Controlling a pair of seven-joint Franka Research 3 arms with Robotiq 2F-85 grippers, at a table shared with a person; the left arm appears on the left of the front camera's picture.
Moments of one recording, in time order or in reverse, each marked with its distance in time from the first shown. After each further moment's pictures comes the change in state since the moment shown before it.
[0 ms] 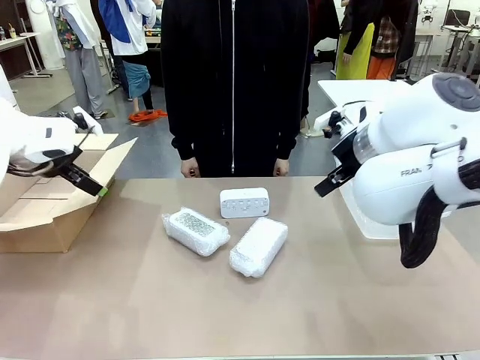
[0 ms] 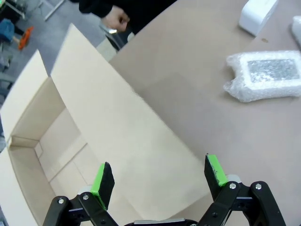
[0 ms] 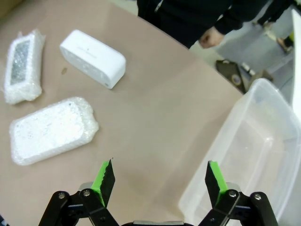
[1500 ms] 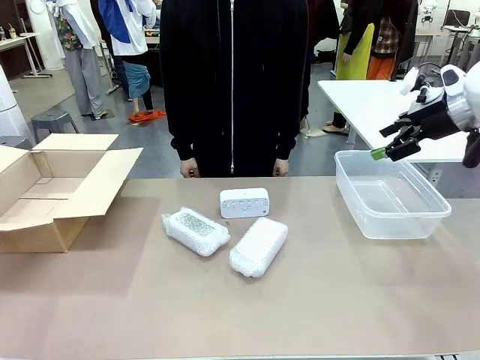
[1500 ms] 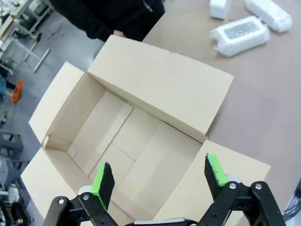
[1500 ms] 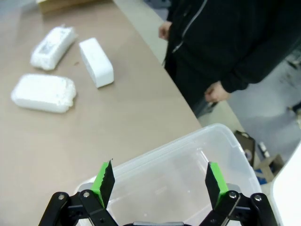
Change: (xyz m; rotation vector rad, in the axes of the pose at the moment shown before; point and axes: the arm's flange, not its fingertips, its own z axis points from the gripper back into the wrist) left arm -0.119 0.133 0.110 -0.138 -0.204 -0.208; right arm -0.029 -0.200 -0.001 0.311 -0.279 0.339
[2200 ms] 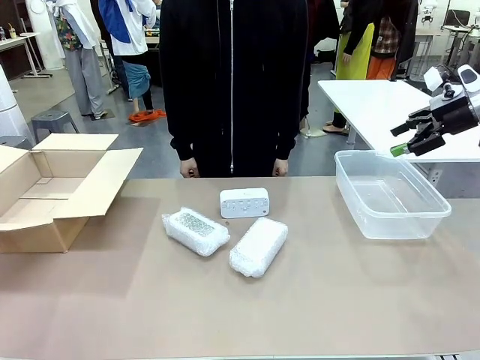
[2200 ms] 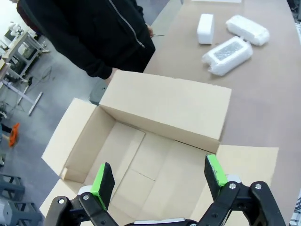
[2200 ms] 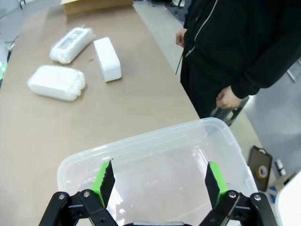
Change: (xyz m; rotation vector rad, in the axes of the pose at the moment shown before) left arm -0.013 0.068 0.025 -0.091 -0.180 -0.094; right arm -0.045 -0.068 0.008 0.151 -0.084 0.007
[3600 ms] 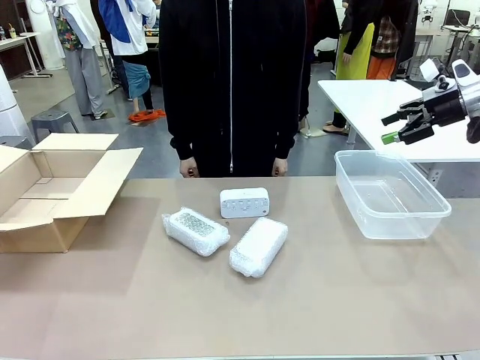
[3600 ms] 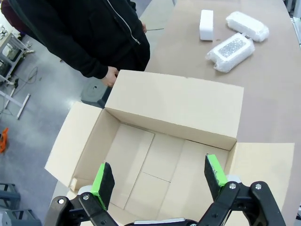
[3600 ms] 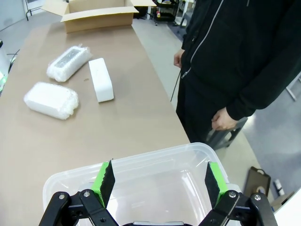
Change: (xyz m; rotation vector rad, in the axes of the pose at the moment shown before) left arm 0.021 0.061 -0.019 -0.094 0.043 -0.036; right arm 0.008 -0.031 -0.013 0.018 -0.107 0.023
